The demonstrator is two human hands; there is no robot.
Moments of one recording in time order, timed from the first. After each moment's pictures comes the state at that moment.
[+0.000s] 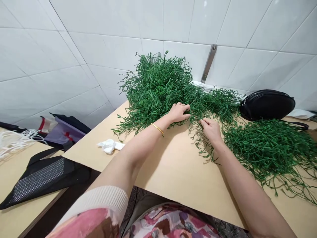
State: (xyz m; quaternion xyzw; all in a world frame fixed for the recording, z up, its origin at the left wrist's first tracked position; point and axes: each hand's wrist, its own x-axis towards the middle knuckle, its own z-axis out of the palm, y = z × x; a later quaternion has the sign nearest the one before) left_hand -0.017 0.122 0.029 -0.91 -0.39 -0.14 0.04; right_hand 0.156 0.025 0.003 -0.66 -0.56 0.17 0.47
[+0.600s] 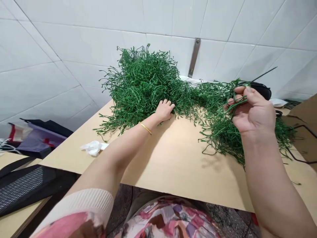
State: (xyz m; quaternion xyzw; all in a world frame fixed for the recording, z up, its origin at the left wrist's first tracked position) left_hand -0.014 0.118 0.018 -0.90 -0.42 -0.08 0.13; right_hand 0.191 -0.045 0.123 -0.45 -0.35 0.30 0.76
